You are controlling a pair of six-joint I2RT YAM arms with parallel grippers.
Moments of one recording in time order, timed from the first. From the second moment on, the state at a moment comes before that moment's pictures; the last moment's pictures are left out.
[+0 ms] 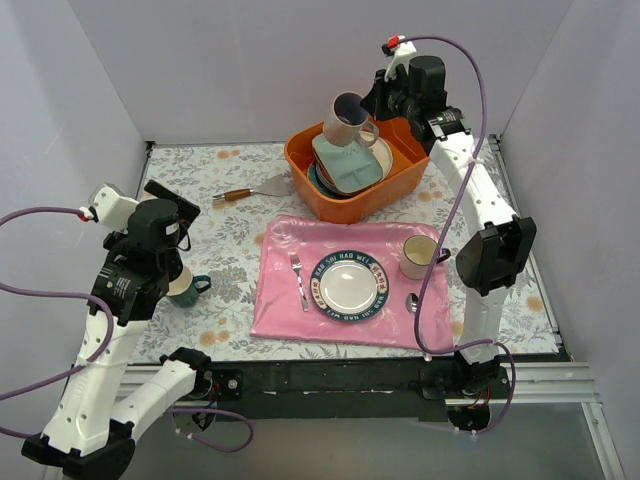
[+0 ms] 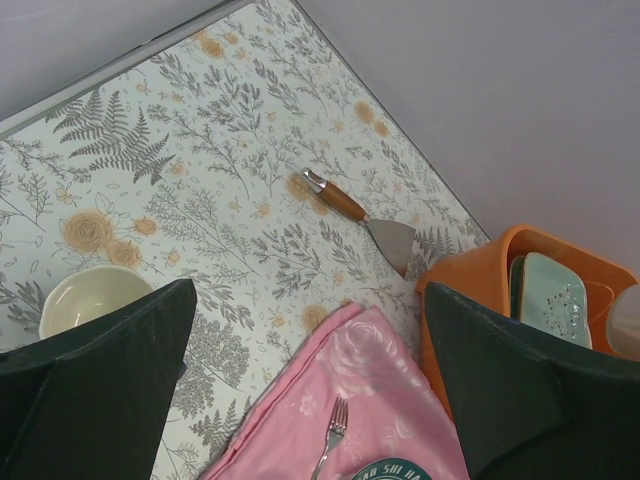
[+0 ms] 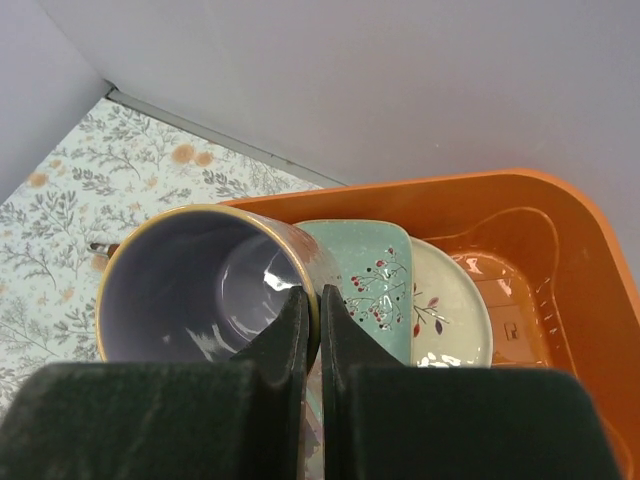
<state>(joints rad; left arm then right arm) -0.34 0.82 1.22 -0.86 -0.77 -0.92 0.34 1.98 2.16 -0.39 -0.28 0.09</state>
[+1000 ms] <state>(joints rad) -0.34 0.80 1.17 -0.84 -0.75 -0.92 0.36 2.17 2.16 -0.36 -0.16 0.05</state>
